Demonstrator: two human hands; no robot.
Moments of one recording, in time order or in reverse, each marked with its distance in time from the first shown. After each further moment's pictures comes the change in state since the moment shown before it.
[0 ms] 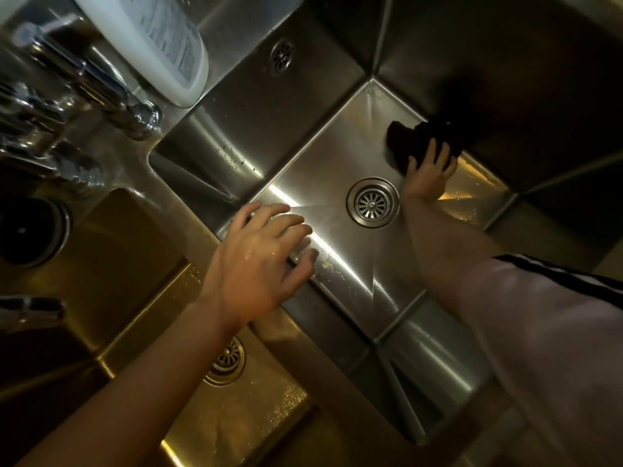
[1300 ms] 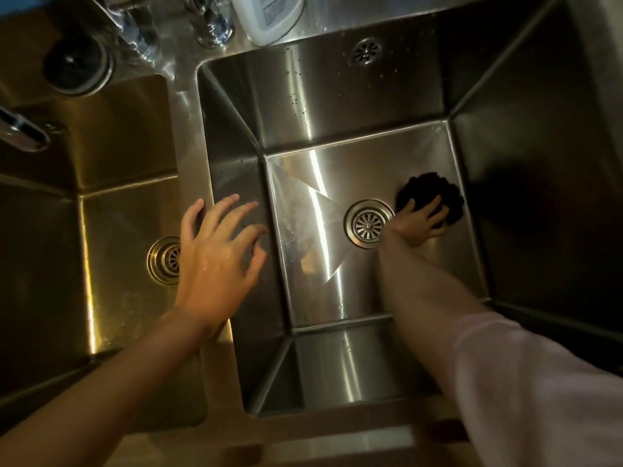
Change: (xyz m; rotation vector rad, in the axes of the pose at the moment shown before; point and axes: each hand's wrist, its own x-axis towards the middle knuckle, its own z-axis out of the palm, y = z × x) left_hand -0.026 0.094 0.023 -0.074 0.280 -0.781; right_hand -0.005 -0.021 -0.005 0.041 -0.225 -0.067
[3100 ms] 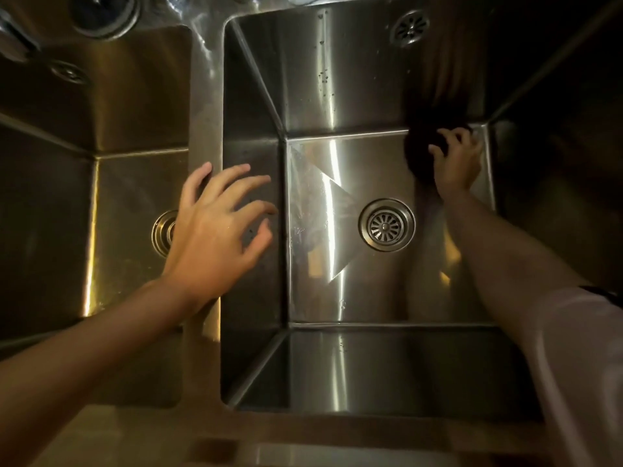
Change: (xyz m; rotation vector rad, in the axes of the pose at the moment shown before) left_hand -0.003 -0.008 0.012 0.033 0.092 0.049; right_hand 0.102 -0.071 0.010 -0.237 -0.111 -0.870
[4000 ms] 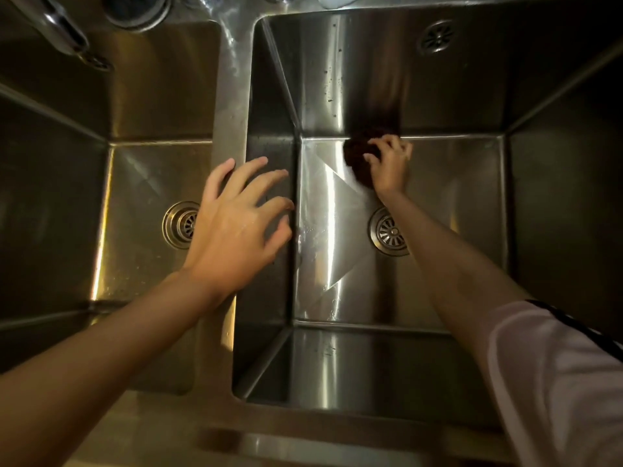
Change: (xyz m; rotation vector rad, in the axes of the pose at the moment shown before) left_hand 0.002 0.006 -0.003 0.059 -0.018 -0.034; right_hand -0.042 -0.116 0.044 0.196 -0.130 -0.219
